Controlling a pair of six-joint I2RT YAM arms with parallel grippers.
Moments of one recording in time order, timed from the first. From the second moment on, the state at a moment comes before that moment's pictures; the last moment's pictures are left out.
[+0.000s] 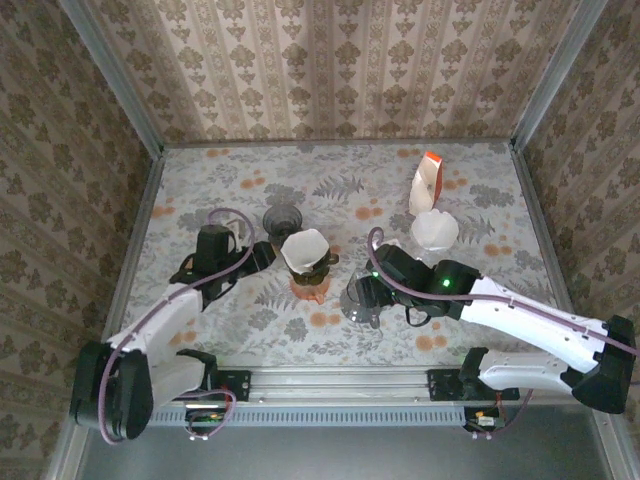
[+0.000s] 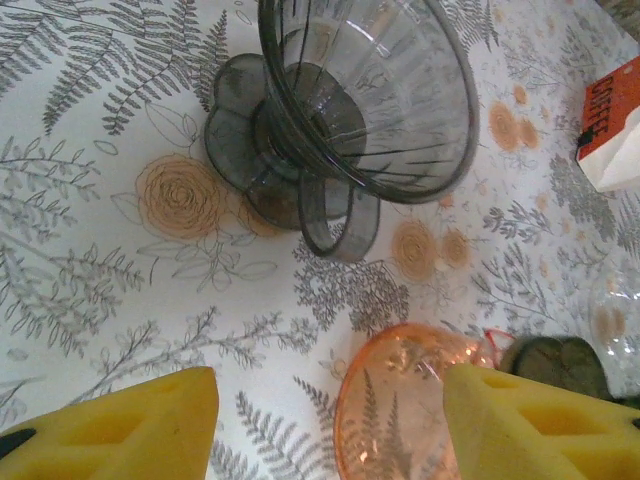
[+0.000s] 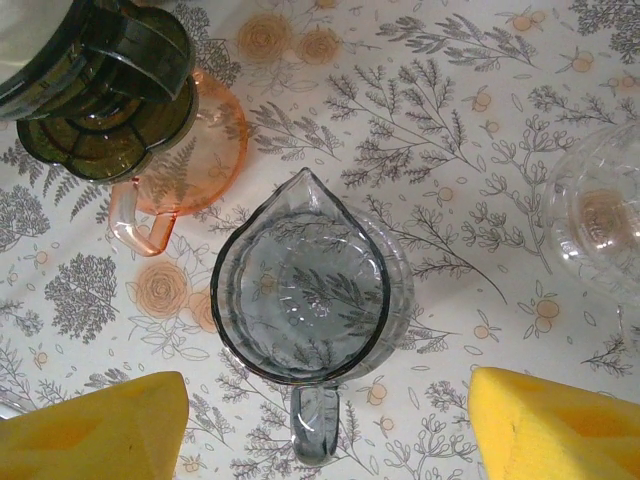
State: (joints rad) left arm -0.31 1.12 0.52 -0.10 0.31 -0.58; right arm 0.96 1.11 0.98 -0.88 0.28 0.61
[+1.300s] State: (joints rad) left arm -0.40 1.49 0.53 0.30 0.15 -0.42; right arm 0.89 1.06 0.96 -0.90 0.25 0.61
